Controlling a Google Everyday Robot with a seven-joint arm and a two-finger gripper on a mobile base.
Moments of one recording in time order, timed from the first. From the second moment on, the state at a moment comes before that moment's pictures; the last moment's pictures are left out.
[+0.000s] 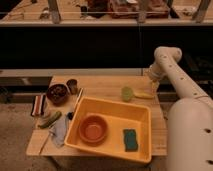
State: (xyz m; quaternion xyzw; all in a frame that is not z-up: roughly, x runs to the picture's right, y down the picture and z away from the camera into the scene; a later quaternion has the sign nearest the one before) arm 0.289 -0.034 0.909 -0.25 -0.08 -0.06 0.96
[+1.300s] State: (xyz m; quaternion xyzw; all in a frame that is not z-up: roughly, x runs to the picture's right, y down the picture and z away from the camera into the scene) arm 0.273 0.003 0.814 -0.23 -0.09 -0.12 0.96
